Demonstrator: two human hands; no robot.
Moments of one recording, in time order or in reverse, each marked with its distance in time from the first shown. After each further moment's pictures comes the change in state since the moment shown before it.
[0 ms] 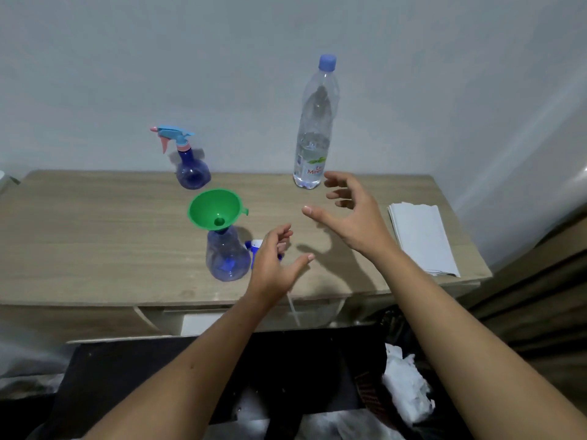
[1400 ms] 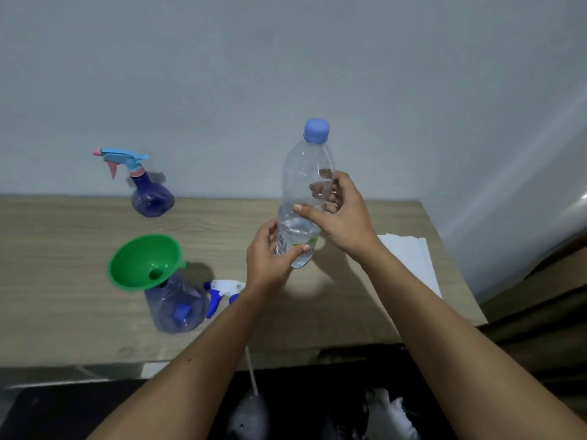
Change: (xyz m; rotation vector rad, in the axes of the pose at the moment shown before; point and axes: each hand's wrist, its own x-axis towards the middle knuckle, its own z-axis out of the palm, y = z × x) left_hand 0.118 0.003 0.078 -0.201 0.103 -0.161; right_hand 0.104 0.058 -0.031 0.140 0.006 0.123
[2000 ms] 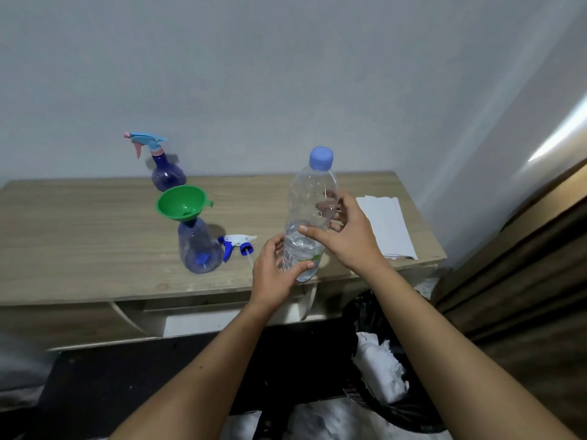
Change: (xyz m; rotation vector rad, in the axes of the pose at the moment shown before) left_hand -0.162 0.007 -0.032 0.036 -0.130 -0.017; right_hand -0.176 -0.030 -0.020 -0.012 0.045 0.046
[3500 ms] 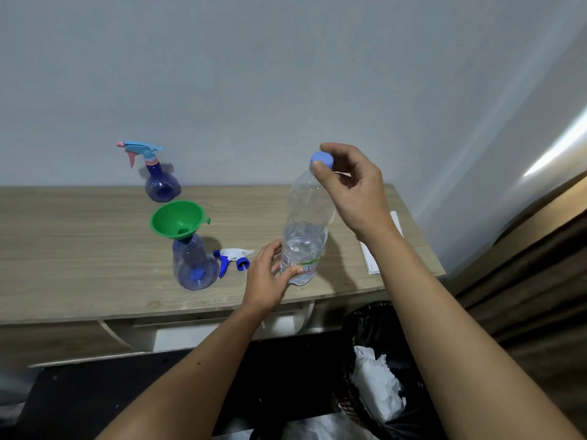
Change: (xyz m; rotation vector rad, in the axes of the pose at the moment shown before) left_hand 0.034 -0.001 -0.009 0.080 -0.049 0.030; right_hand 0.051 -0.083 -0.005 0.035 0.125 -0.252
